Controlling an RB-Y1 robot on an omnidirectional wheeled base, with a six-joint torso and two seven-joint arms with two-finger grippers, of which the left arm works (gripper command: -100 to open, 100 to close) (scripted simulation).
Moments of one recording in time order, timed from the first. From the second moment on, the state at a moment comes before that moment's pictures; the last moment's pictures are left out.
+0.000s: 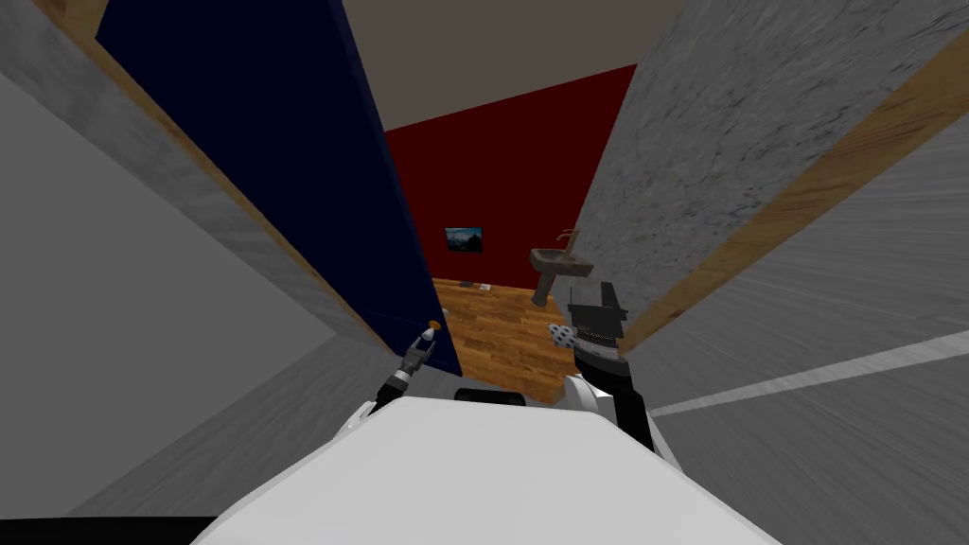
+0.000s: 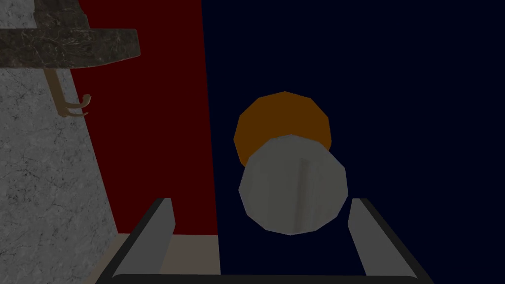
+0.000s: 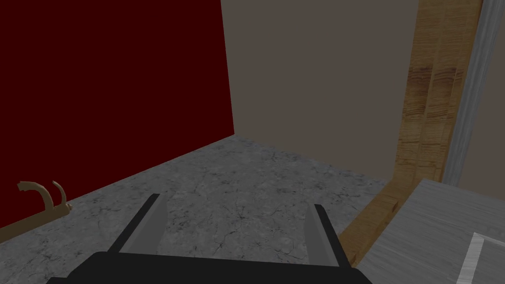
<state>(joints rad) 0.11 0.35 0.10 -0.68 -0.31 -1.08 -1.03</state>
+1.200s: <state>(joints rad) 0.10 0.37 0.13 -0.63 -0.28 -1.10 -1.04</state>
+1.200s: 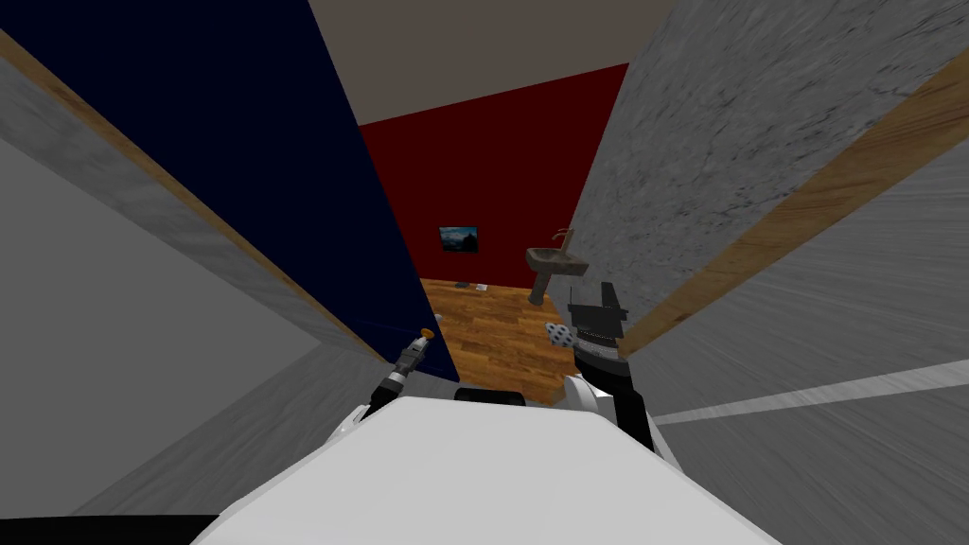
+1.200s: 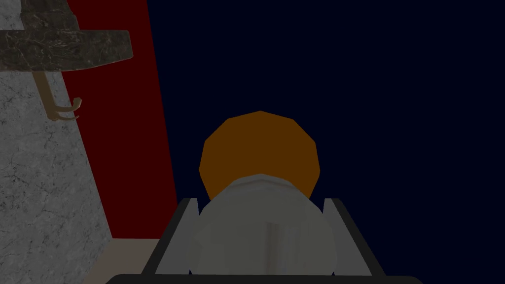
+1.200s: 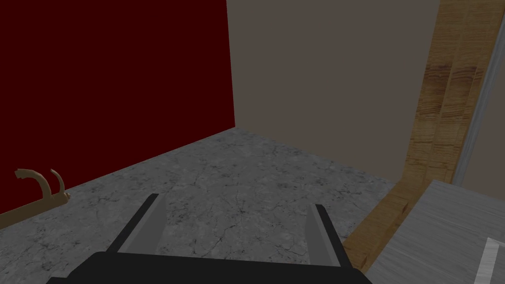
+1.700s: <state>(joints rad) 0.09 0.37 0.12 -0.64 -0.25 -1.09 -0.93</state>
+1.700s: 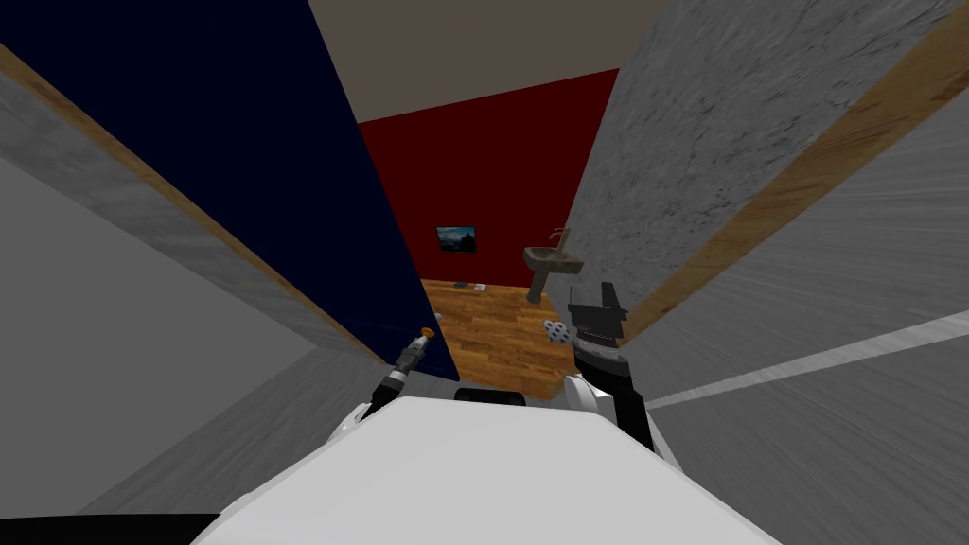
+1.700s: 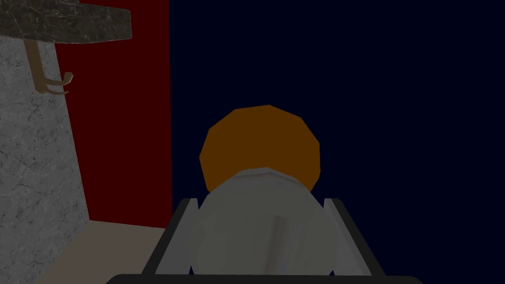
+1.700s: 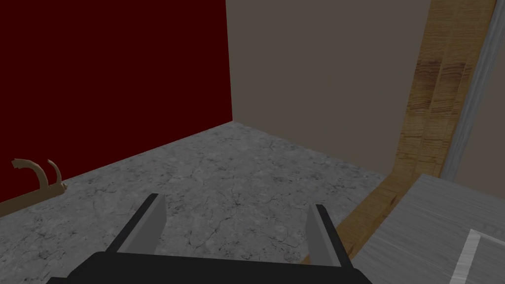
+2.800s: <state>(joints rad) 0.07 0.37 0.09 -0.64 -0.17 -1.07 -0.66</state>
